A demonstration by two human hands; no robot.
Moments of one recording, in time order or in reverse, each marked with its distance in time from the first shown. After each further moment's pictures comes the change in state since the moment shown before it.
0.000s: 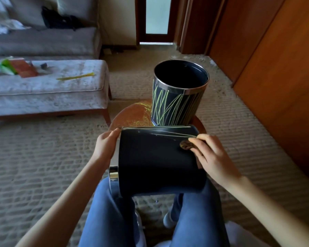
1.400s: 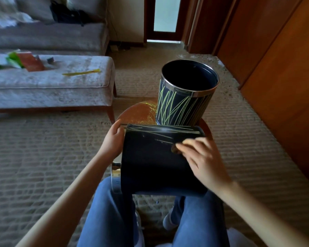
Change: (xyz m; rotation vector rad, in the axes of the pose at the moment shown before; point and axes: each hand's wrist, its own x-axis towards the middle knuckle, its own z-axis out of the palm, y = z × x) left_hand 0.040 -0.016 0.001 0.107 -0.164 0.030; right_hand 0.014 -0.016 0.029 -0.004 -0.073 -0.043
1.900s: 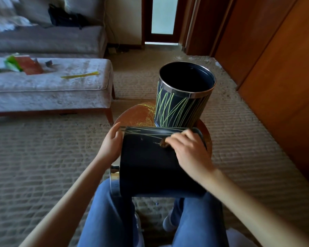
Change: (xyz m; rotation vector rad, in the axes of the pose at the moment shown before) left_hand 0.009 -0.019 -0.003 -0.008 -0.023 0.040; right_hand 0.038 -0.022 0.009 -0.058 -0.082 -0.001
